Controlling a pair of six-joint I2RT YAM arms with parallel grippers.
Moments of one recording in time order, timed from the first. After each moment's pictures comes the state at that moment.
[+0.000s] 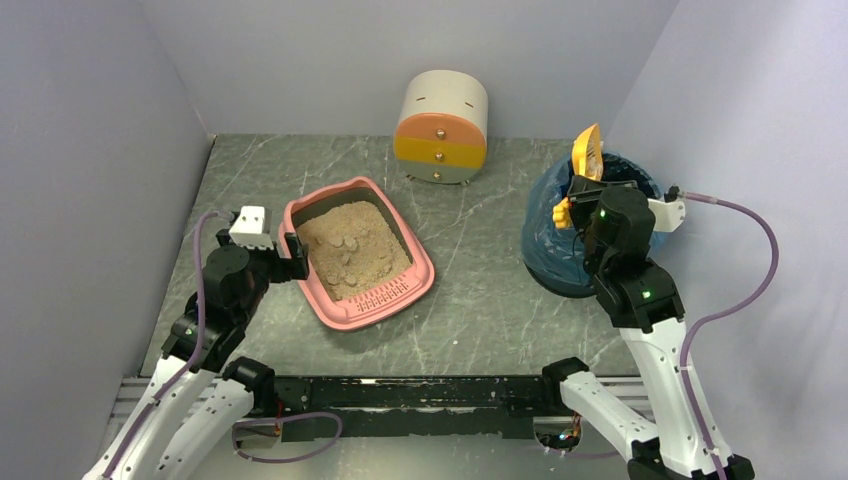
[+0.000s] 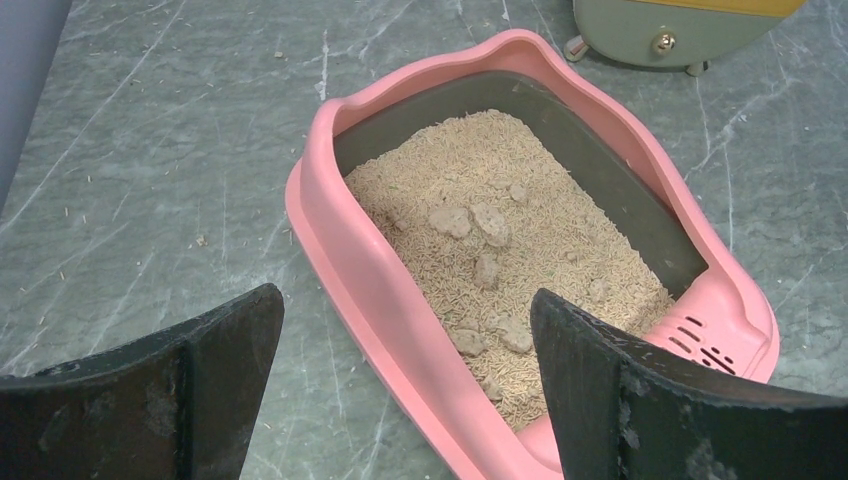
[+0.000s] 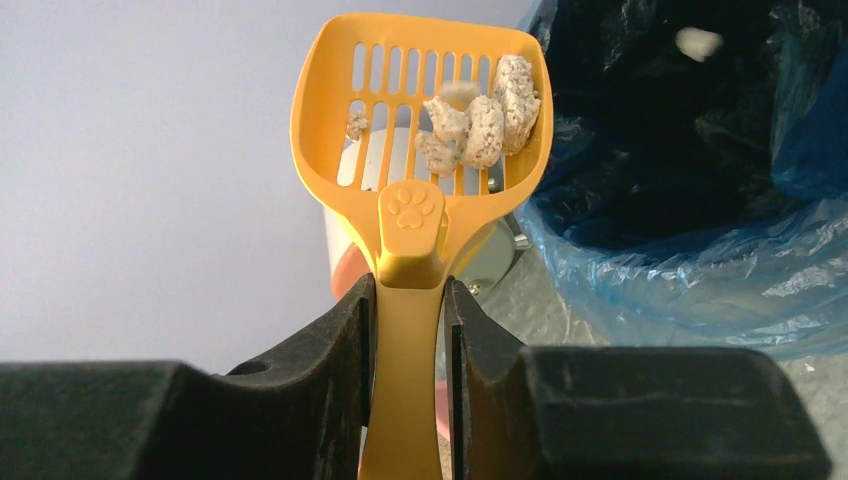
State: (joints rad) left arm -0.41 0.52 0.65 -0.41 -0.27 -0.19; right arm 0.31 0.82 1.20 -0.64 0.61 1.14
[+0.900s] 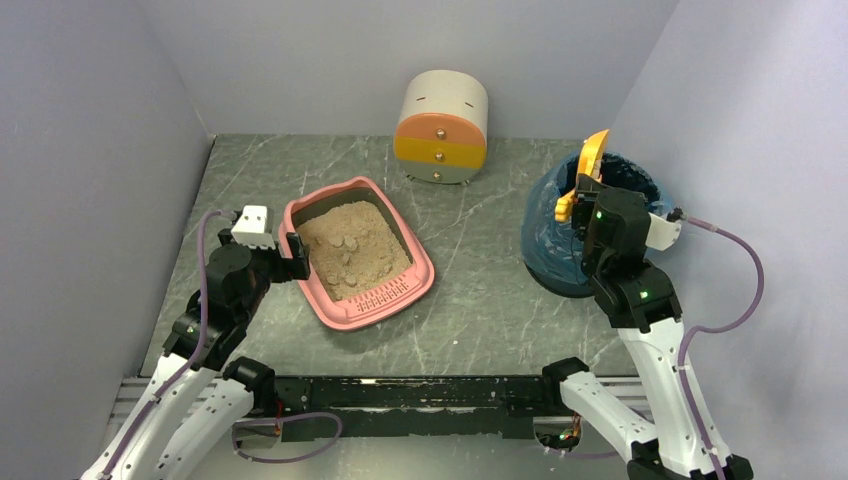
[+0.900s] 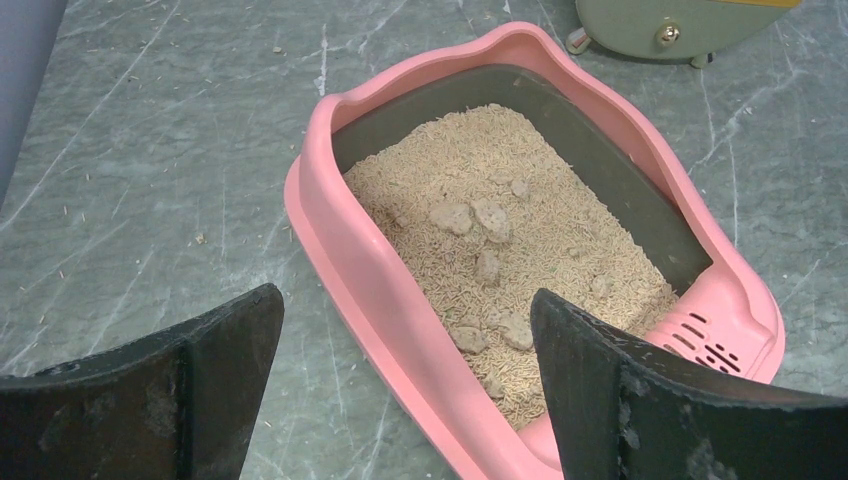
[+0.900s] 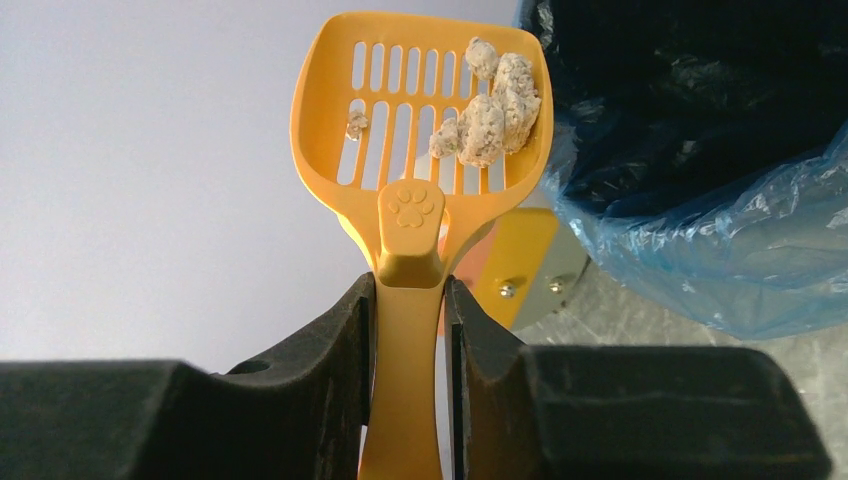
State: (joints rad) left arm -0.41 0.53 0.65 -0.41 -0.27 -0.19; right arm 0.30 0.82 1.18 -0.66 0.64 1.45
